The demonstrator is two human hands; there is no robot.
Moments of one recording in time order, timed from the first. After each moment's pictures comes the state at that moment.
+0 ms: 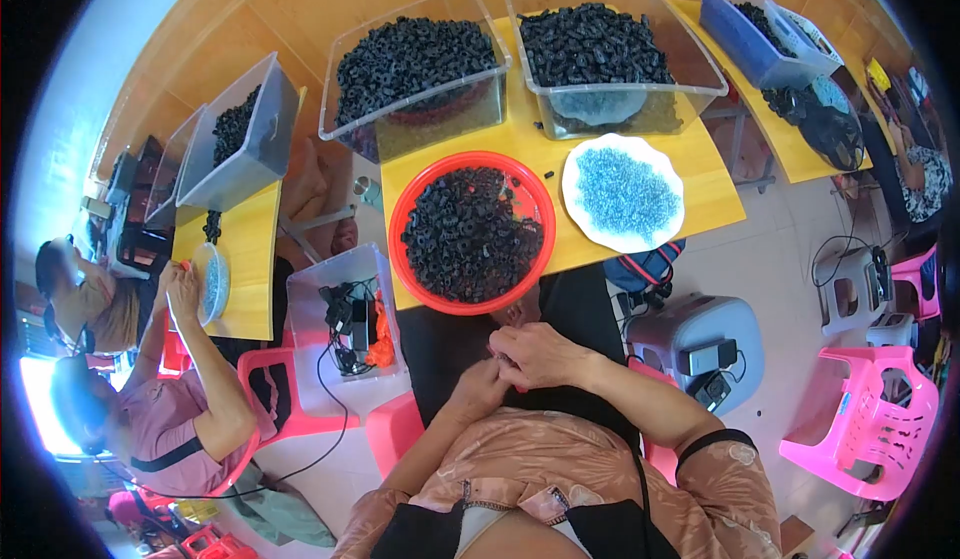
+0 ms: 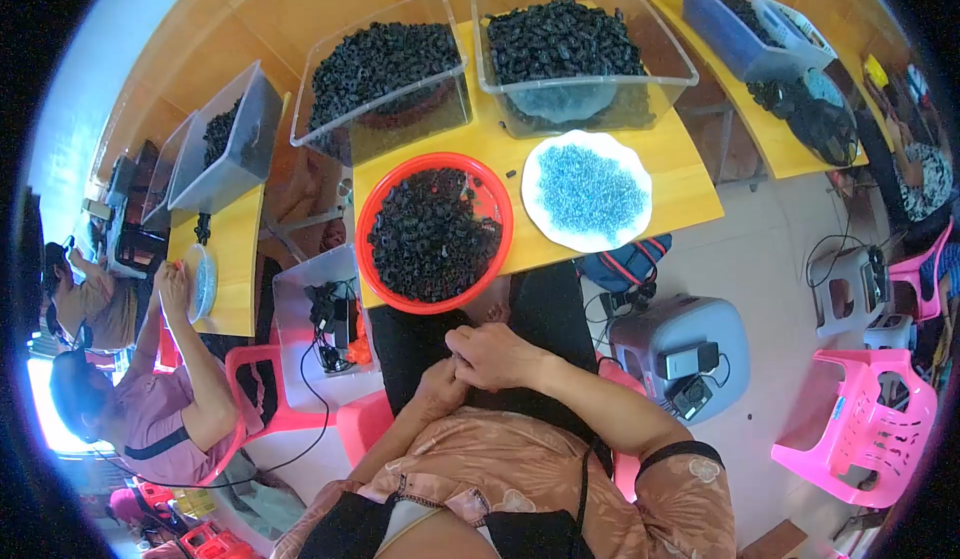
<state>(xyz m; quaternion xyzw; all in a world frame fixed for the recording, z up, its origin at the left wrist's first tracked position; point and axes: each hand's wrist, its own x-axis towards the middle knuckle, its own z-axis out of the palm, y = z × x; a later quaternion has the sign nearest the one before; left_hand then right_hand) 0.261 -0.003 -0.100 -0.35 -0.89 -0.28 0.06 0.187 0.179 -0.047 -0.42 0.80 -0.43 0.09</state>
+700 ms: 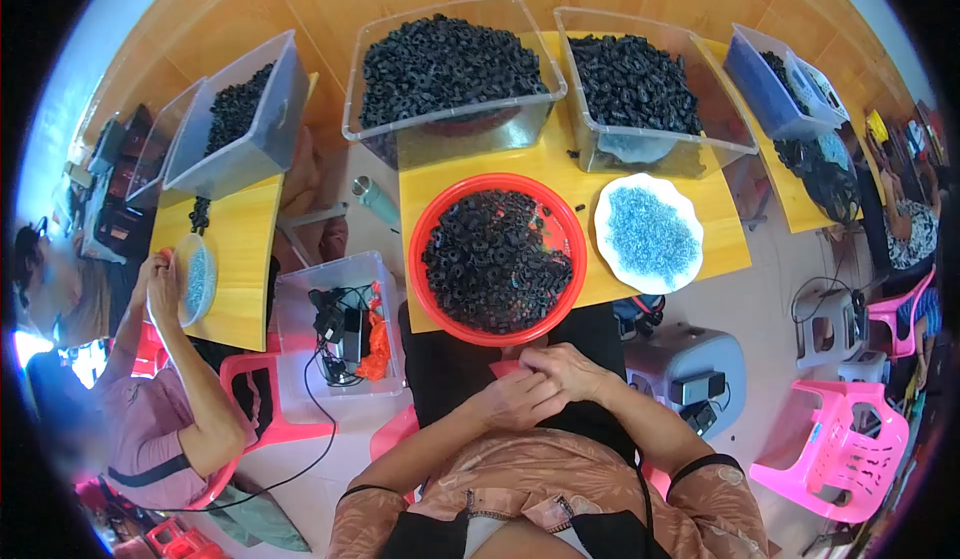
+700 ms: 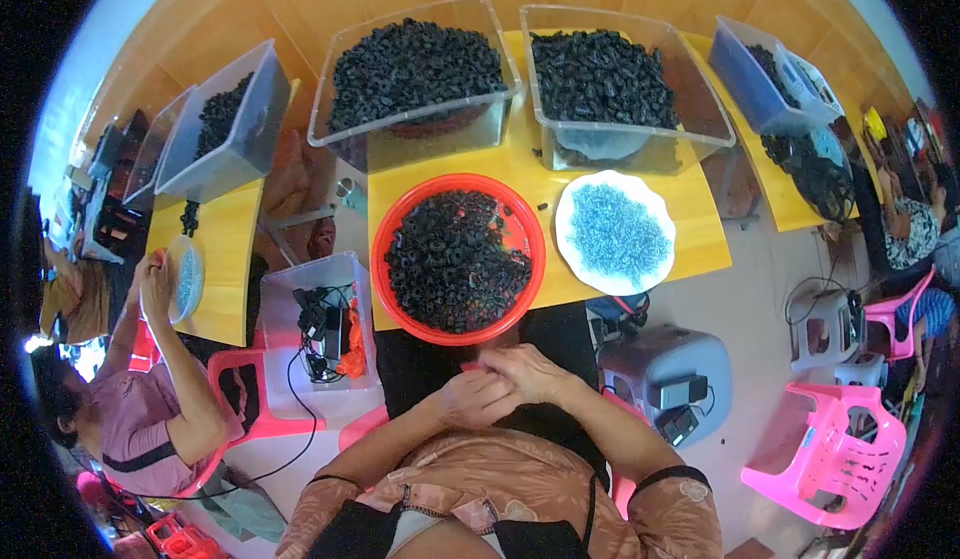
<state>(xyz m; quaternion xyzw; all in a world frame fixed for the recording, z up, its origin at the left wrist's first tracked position) 0.205 0.019 -0.056 -0.50 -0.80 -0.28 0.19 0.165 0.190 -0.076 -0.42 0.78 -0.42 0.18</state>
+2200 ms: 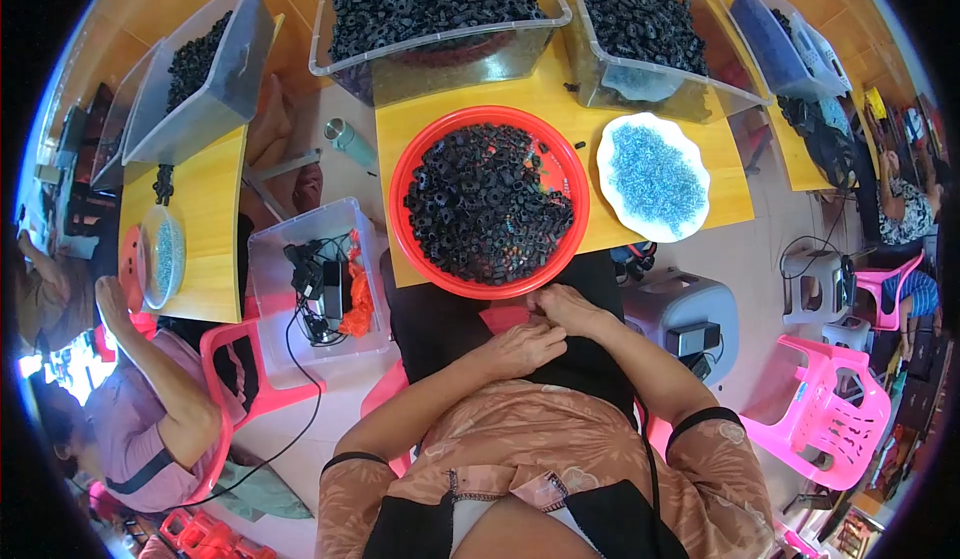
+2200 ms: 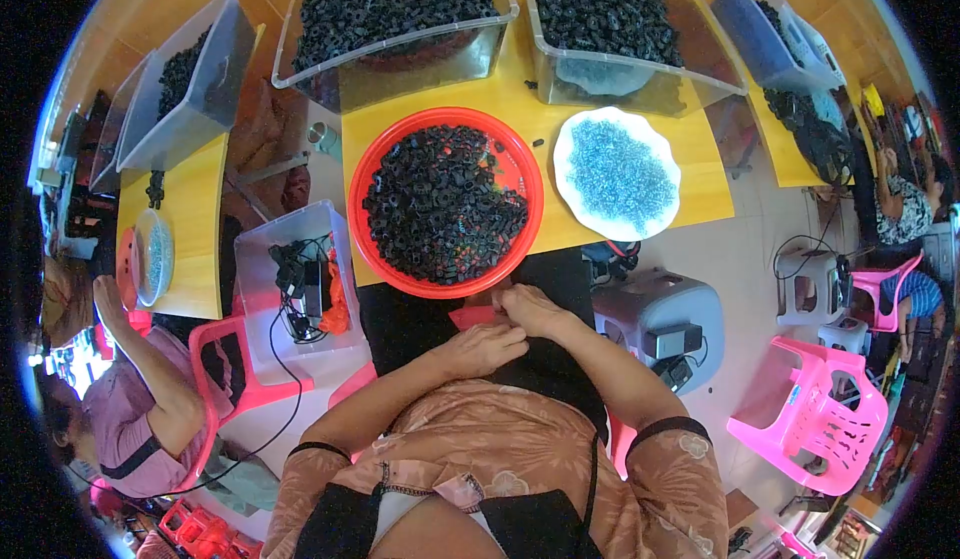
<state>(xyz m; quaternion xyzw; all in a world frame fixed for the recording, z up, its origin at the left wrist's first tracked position) 0.206 0.032 -0.108 -0.50 -0.78 -0.37 -0.05 0.159 0.199 -0.146 -0.28 0.86 -0.31 0.30</state>
